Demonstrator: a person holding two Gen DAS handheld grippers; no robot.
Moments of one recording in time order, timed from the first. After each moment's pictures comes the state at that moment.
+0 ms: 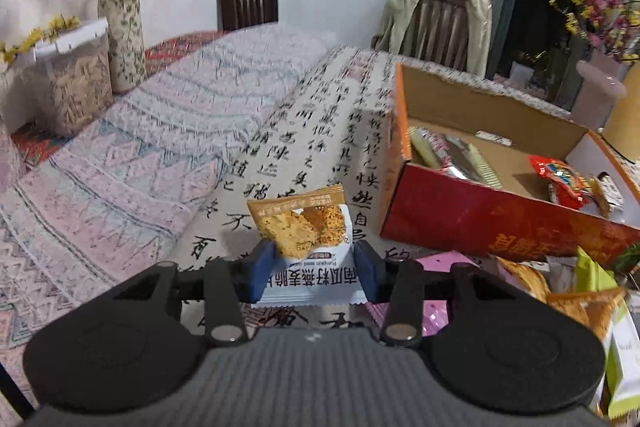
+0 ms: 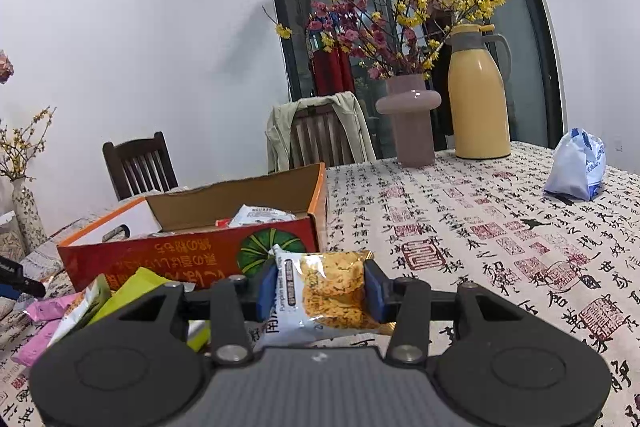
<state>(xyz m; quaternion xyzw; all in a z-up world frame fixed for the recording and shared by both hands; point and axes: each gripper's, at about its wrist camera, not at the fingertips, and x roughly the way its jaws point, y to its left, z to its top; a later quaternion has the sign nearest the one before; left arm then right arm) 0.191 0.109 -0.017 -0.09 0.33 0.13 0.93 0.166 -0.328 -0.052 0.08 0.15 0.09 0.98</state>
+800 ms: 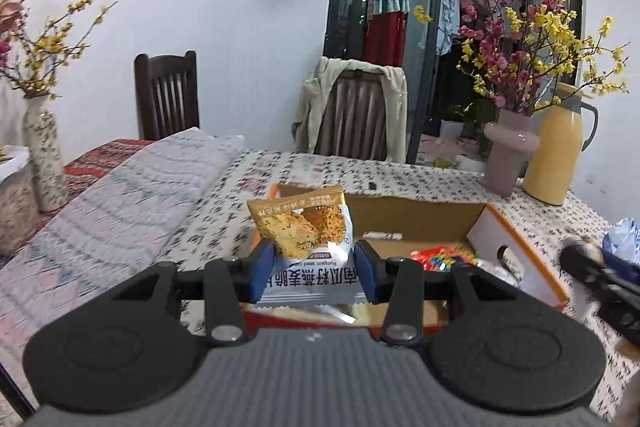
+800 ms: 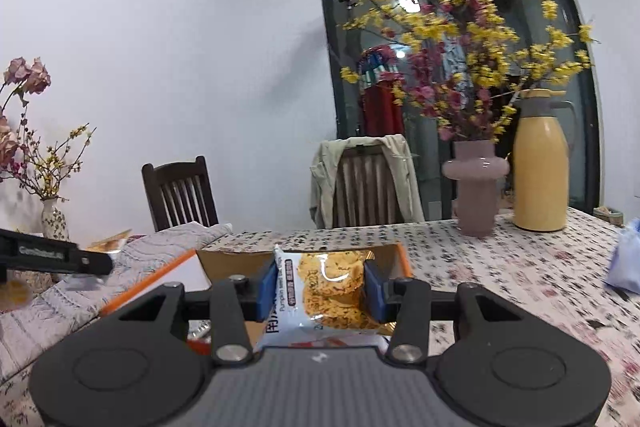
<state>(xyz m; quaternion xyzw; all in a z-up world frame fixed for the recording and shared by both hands) 0.218 0.036 0.053 -0.06 0.21 0.04 0.98 0.209 -0.259 0.020 0.04 0.11 0.14 0.98</state>
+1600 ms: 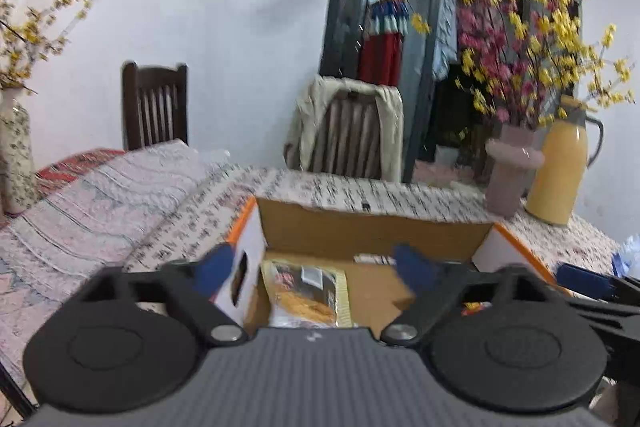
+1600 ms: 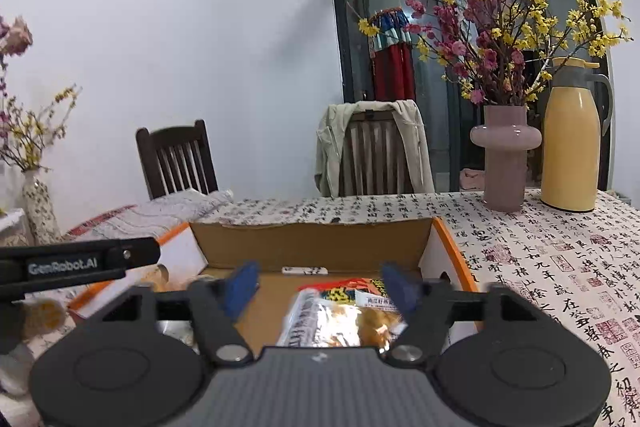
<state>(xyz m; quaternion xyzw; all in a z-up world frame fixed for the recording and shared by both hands) 0.253 0.030 0.014 -0.07 0.15 0.04 0.98 0.268 -0.221 -0.001 0.04 0.15 0.14 0.98</state>
